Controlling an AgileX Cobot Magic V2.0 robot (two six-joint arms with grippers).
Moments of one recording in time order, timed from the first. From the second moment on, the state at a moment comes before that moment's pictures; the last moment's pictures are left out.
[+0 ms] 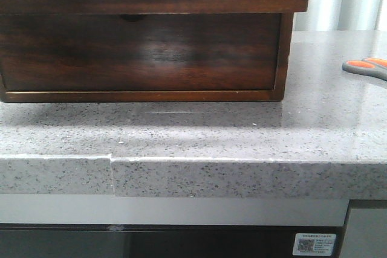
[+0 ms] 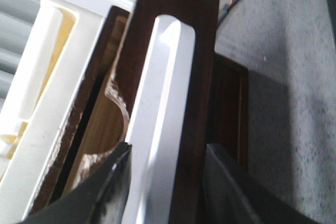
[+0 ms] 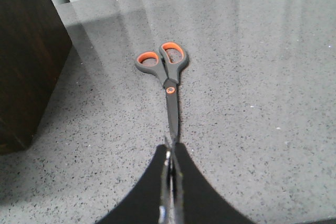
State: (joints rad) left arm -0.39 0.84 -0.44 1.25 -0.60 0.02; right arm -0.10 0.30 -0.31 0.08 0.37 0.07
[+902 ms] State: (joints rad) left arm -0.39 0.52 -0.44 0.74 -0.67 -0.03; right arm -0.08 1.11 -0.80 0.02 0.47 0.07
